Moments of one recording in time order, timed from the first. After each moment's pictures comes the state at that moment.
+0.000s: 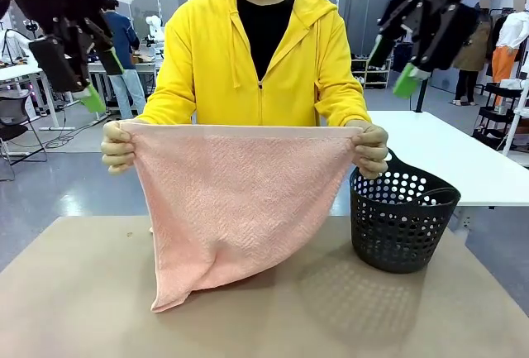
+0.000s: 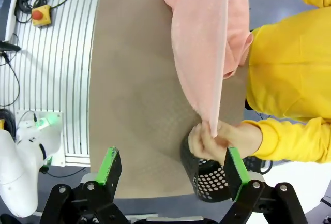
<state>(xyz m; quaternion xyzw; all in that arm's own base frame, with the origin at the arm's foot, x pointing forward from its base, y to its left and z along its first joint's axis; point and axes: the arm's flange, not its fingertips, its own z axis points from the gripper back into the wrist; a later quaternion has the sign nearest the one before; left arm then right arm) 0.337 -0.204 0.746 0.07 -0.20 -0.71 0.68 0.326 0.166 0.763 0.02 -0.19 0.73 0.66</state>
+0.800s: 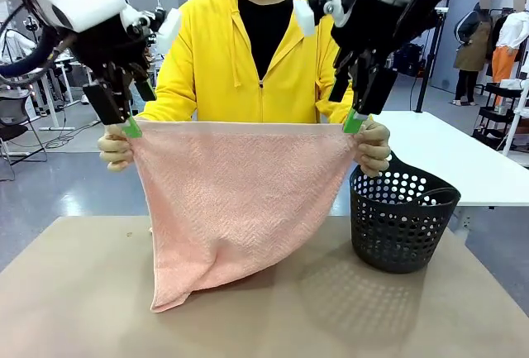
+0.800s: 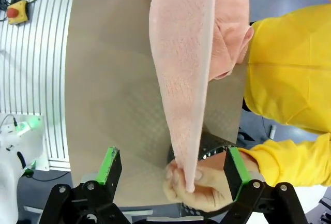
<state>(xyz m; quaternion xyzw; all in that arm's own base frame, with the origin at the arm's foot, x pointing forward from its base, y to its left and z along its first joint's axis) 0.388 -0.226 0.685 0.08 -0.21 -0.73 0.65 0.386 0.209 0.692 0.00 -0.16 0.73 0.66</state>
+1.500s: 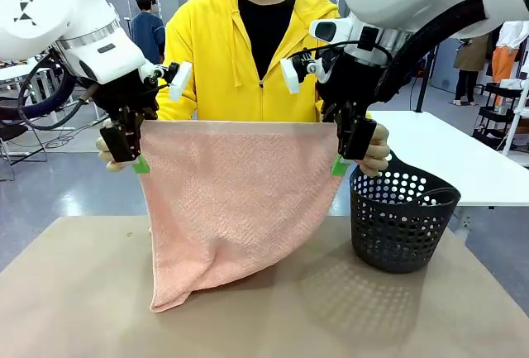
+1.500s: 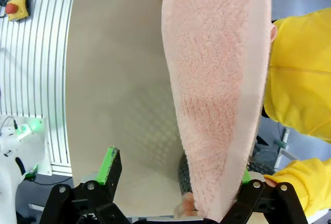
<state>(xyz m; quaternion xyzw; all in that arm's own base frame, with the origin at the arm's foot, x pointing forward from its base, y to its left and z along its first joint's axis) 0.408 -0.226 0.629 0.05 -0.17 -0.73 0.66 0.399 0.222 0.631 0.01 -0.14 0.73 0.67</state>
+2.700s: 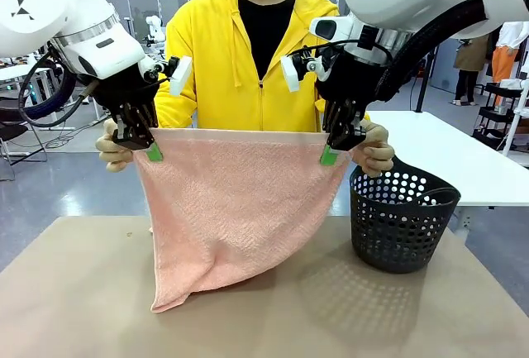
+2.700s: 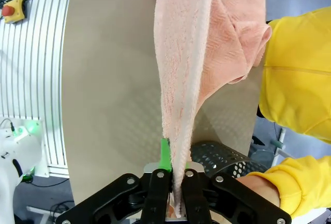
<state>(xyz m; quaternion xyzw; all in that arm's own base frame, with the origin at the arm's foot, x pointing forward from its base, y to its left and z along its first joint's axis) 0.405 -0.228 0.635 0.04 -0.19 -0.73 0.66 0.401 0.222 0.634 0.01 -0.15 0.73 0.67</state>
